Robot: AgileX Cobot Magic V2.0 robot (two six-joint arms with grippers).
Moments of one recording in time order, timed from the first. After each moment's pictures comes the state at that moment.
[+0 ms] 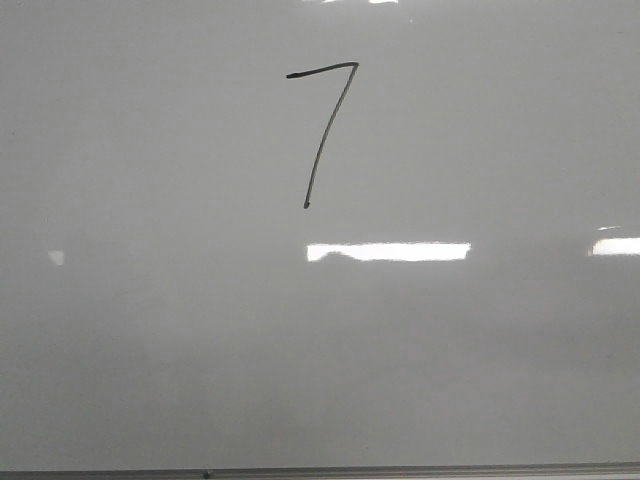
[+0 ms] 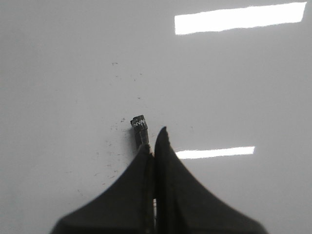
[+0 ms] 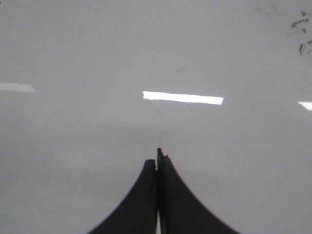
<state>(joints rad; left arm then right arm) -0.02 -0.01 0.01 -0.01 -0.02 0.07 -0.03 -0.01 0.02 0.29 0.18 -0.30</state>
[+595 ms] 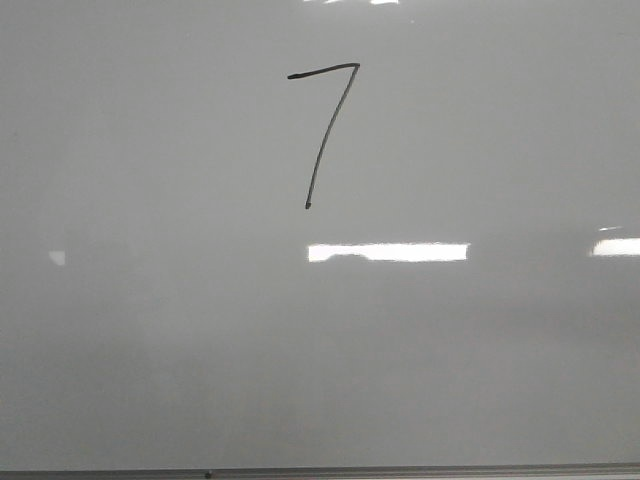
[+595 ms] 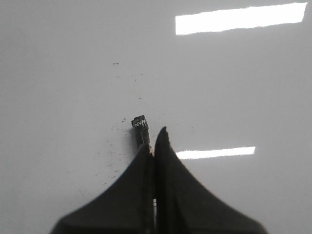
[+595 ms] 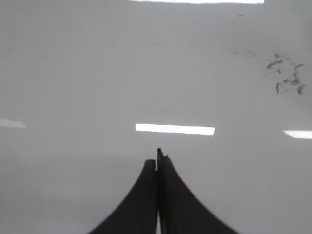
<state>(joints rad) -0.02 -0.01 0.01 -0.01 -0.02 0.07 -0.02 -0.01 0.03 0.22 0.04 -0.21</state>
